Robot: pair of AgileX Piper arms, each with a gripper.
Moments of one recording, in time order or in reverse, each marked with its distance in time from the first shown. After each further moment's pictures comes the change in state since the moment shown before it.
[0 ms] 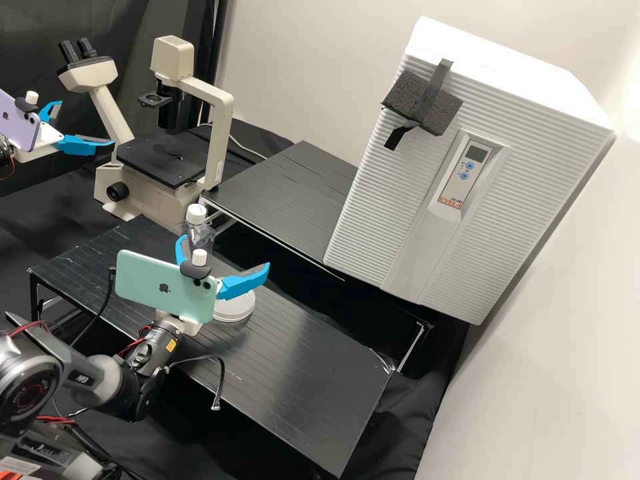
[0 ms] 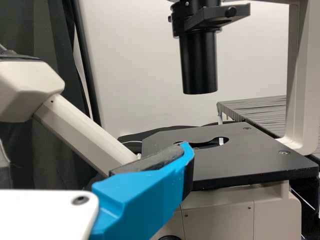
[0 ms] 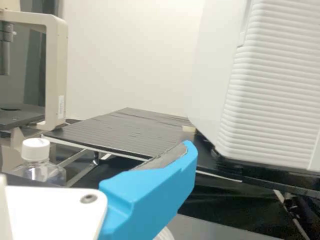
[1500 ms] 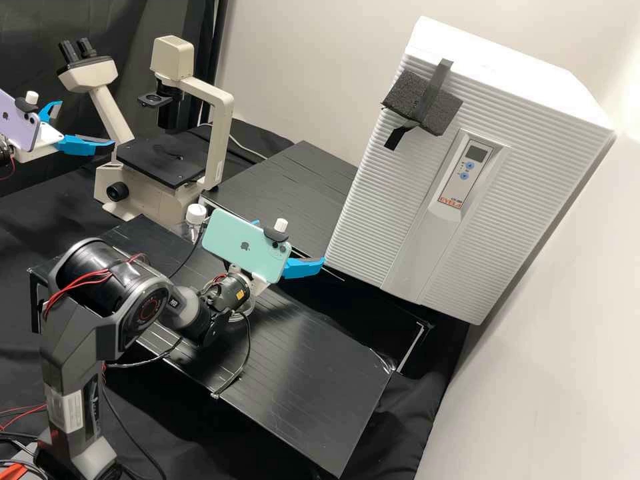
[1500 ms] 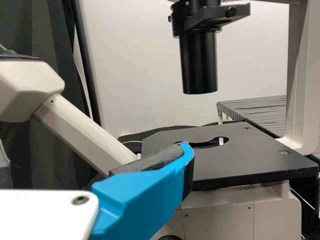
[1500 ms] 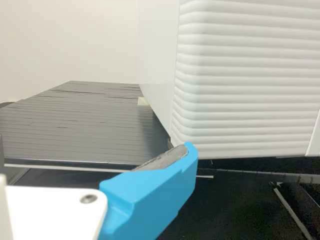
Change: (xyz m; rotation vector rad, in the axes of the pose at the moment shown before) left arm 0.000 0.000 0.000 0.000 0.000 0.000; right arm 0.132 0.019 0.043 0.082 -0.243 0.026
